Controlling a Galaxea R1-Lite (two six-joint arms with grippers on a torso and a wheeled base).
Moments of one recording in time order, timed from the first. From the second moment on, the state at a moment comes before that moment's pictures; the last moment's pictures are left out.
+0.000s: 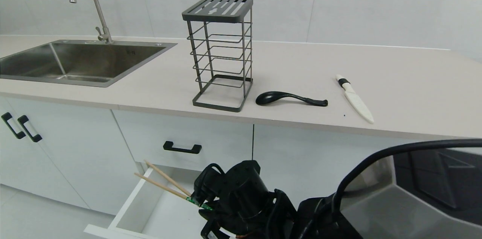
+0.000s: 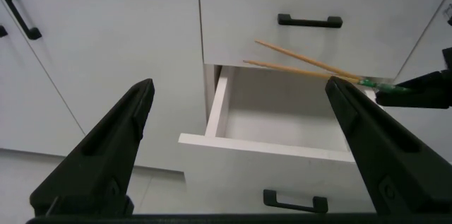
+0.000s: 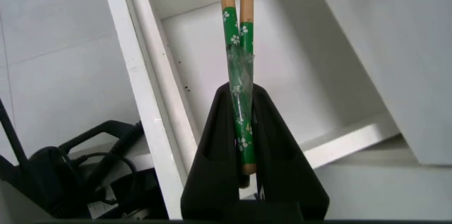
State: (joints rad) left arm 0.00 0.00 0.00 0.00 -0.04 0.01; right arm 1.06 2.27 -1.01 -0.64 0.02 -0.02
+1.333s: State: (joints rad) left arm 0.00 0.00 0.00 0.00 -0.04 0.01; right arm 0.98 2.53 -1.28 -0.54 0.07 -0.13
